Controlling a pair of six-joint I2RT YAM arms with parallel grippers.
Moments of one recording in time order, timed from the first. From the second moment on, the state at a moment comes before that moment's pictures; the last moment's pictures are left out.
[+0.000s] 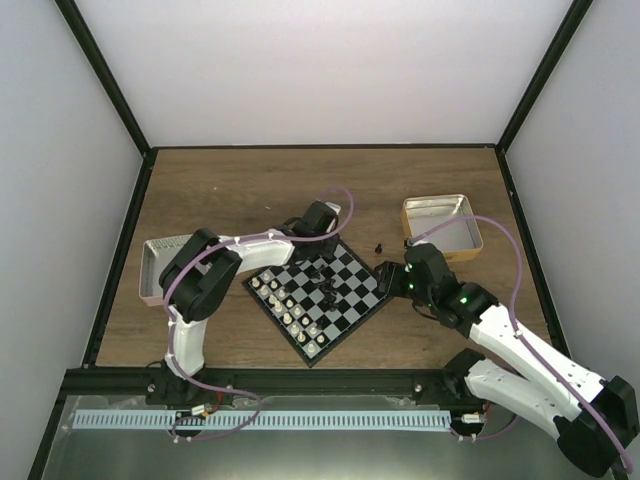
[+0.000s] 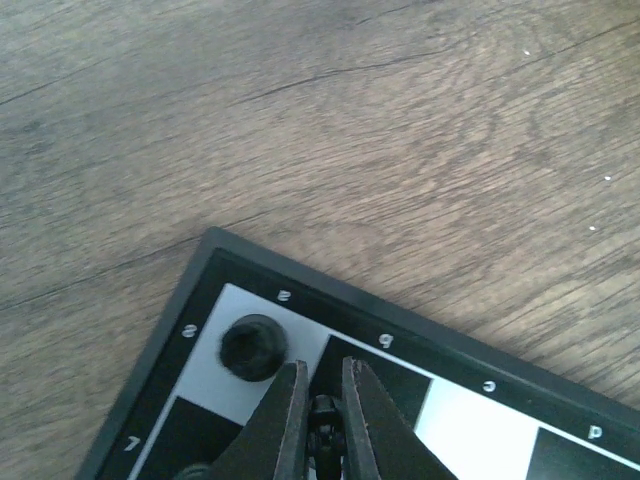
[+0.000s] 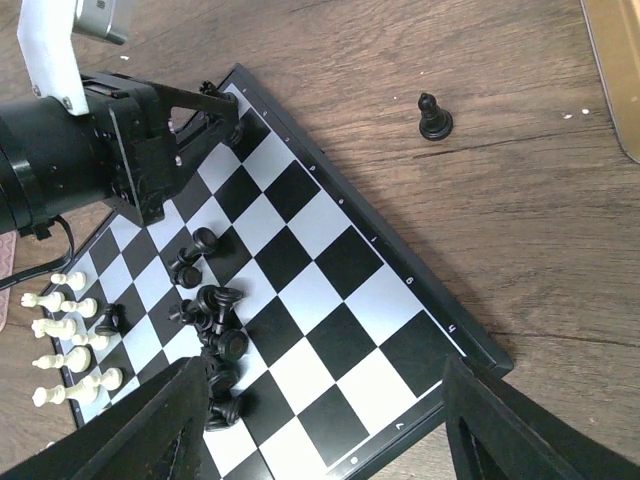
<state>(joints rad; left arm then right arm) -0.74 1.99 1.24 -0.11 -0.14 -0.26 0.64 0.84 0.61 -0.51 0.08 0.72</state>
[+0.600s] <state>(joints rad) -0.71 1.98 1.22 -0.09 -0.04 -0.23 0.64 0.84 0.61 -0.51 0.07 0.73</state>
